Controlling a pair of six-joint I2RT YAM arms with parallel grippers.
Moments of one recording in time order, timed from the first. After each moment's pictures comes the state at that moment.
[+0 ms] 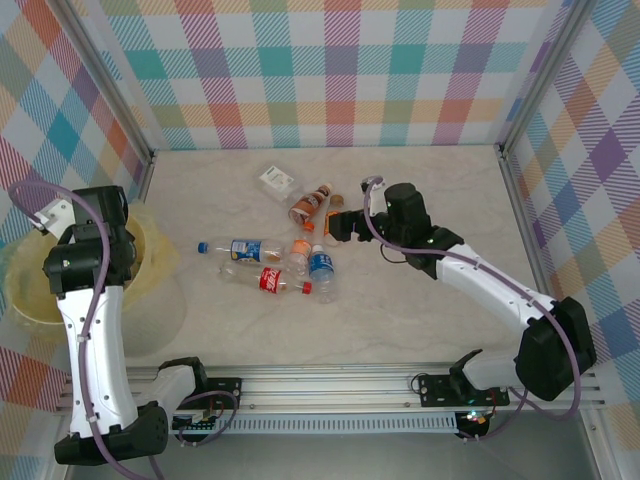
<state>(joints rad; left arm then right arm) 0.18 1.01 1.48 -1.31 -0.67 -0.58 0.59 1.33 1.00 -0.14 -0.18 0.39</state>
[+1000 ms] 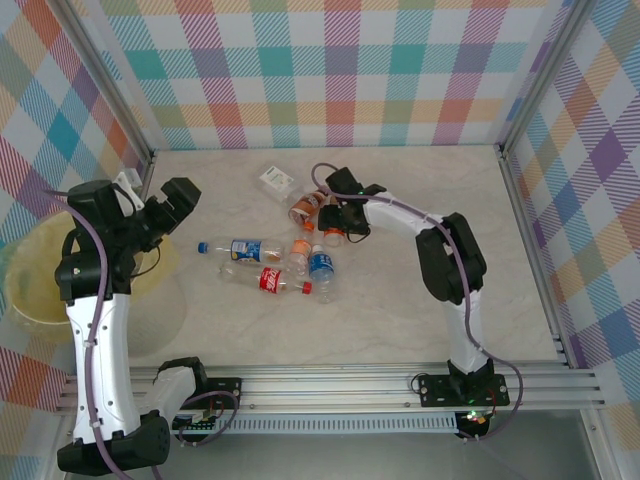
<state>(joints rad) 0.18 0.95 1.34 -0.91 0.44 -0.66 0.61 2.12 1.64 -0.63 0.05 0.58</state>
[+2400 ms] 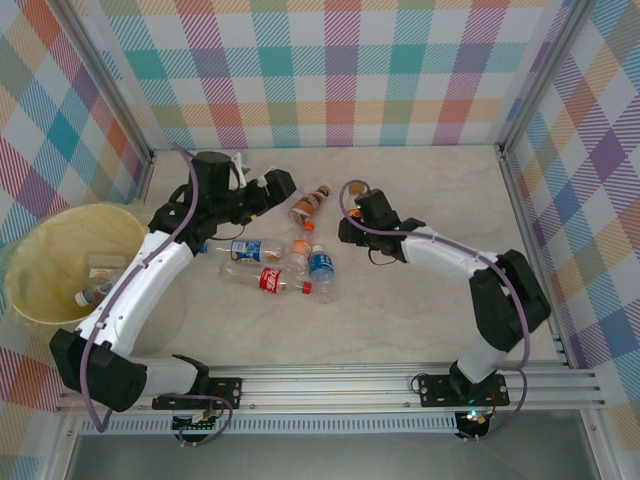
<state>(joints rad) -0.39 1.30 1.32 -0.57 0.32 -0.79 0.61 1.62 1.06 -0.25 0.07 0.59</state>
